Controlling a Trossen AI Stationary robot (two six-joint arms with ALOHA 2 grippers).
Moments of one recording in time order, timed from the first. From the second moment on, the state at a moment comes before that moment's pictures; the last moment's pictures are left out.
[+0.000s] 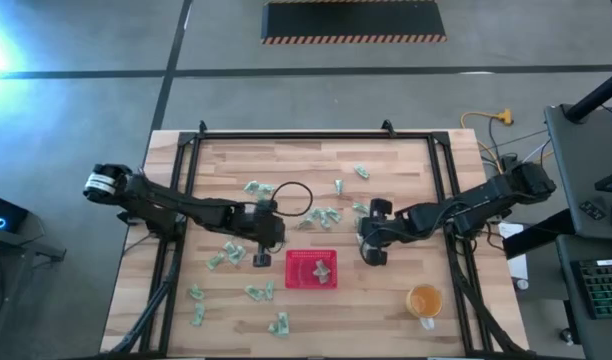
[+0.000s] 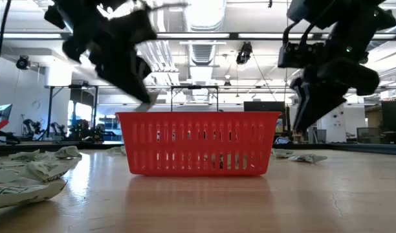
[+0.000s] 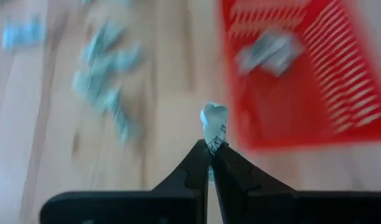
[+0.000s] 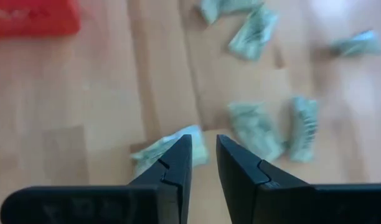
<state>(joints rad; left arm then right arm) -0.18 1.41 0.82 -0.22 -0.10 -0.04 0.23 1.42 0.71 -0.43 0.28 0.33</state>
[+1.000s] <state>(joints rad) -0.24 1.54 0.82 0.04 0.05 0.16 0.23 1.51 0.69 -0.36 0.23 0.37</state>
